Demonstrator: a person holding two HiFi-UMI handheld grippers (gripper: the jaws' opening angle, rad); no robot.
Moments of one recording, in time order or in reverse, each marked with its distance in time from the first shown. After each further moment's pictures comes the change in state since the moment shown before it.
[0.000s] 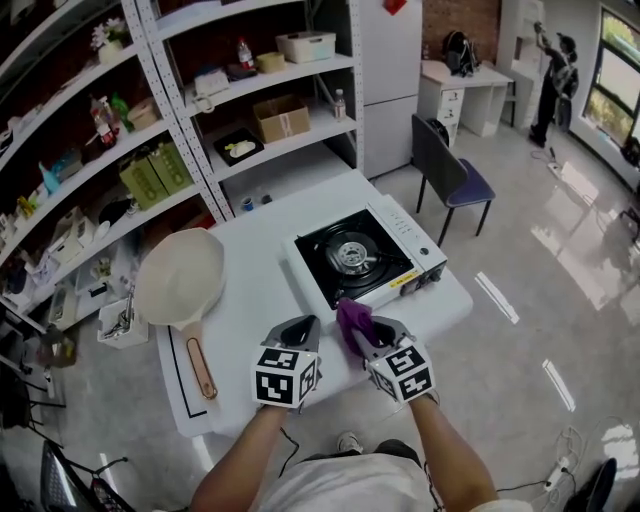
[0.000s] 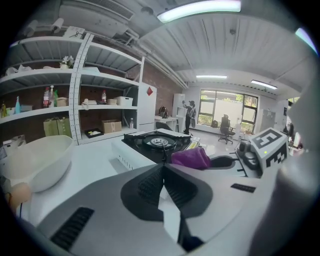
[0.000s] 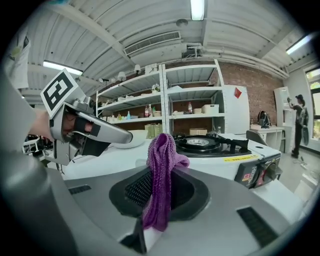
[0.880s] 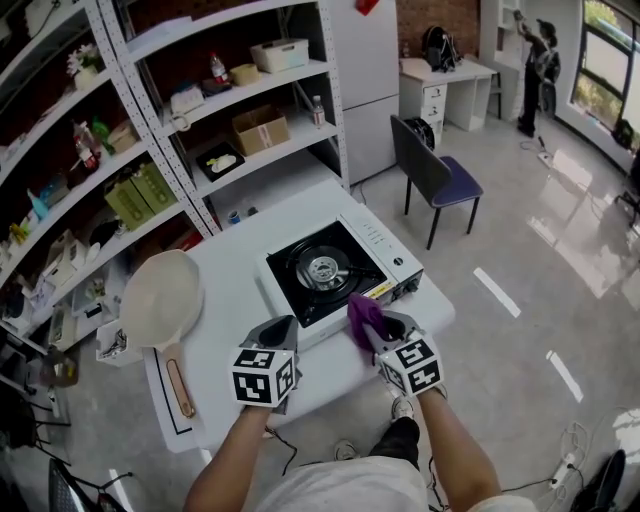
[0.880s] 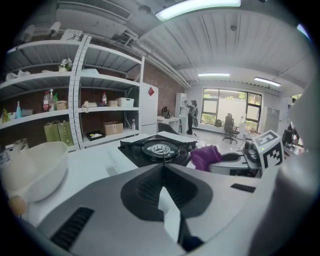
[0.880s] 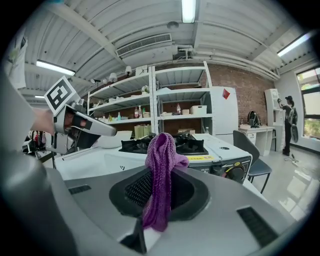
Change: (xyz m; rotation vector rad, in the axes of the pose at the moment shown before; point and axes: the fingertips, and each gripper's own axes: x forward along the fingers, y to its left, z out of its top) left arm 0.032 -0.005 0.031 0.008 0.003 0.040; right arm -0.030 -0.093 -0.006 0.029 -0.007 -0.080
